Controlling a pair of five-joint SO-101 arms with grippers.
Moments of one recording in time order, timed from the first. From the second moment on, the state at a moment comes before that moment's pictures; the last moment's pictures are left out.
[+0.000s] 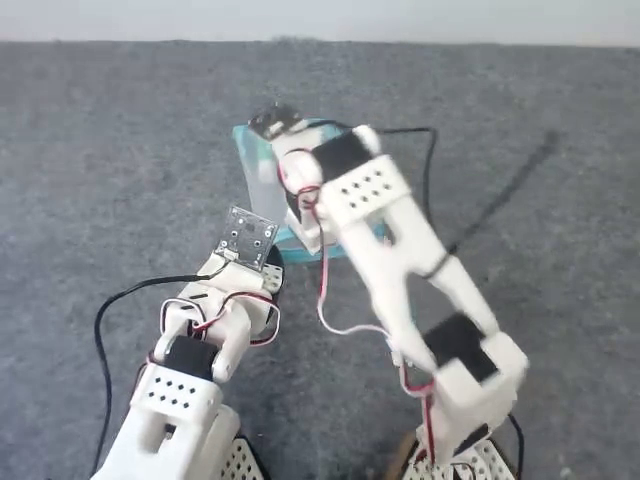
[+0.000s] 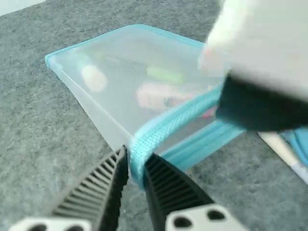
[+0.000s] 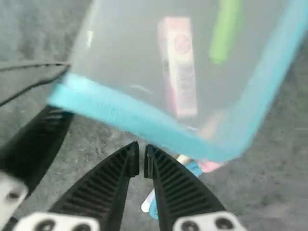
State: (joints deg) left arm 10.0 -64.9 84.2 31.8 -2.3; right arm -35.2 10.7 -20.9 96.5 8.0
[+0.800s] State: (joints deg) left arm -10.7 -64.7 80.3 31.9 7.1; right arm -18.8 -49.6 51.7 67.6 14.3
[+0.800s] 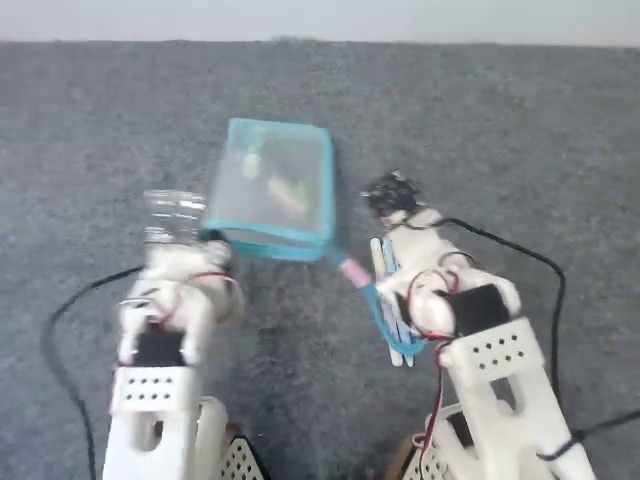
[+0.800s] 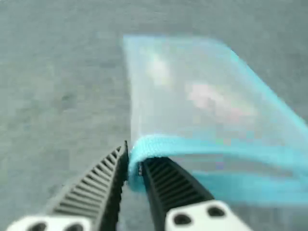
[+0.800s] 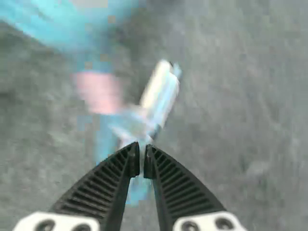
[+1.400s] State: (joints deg) left arm -7.7 -64.7 82.2 32.1 5.7; right arm -16.4 -50.0 61.4 64.1 14.4
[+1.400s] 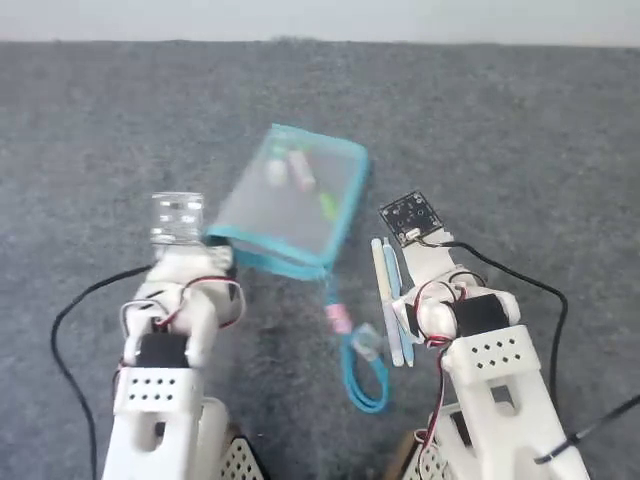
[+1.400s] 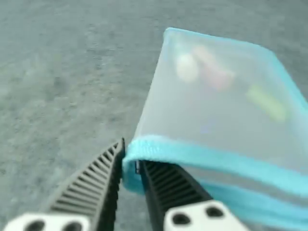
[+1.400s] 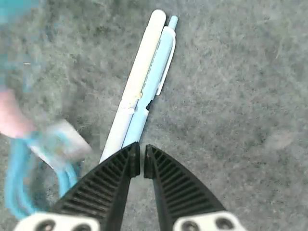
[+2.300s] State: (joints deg) left arm -9.9 -64.7 82.2 32.0 6.5; right arm -18.8 -29.4 60.9 62.5 16.7
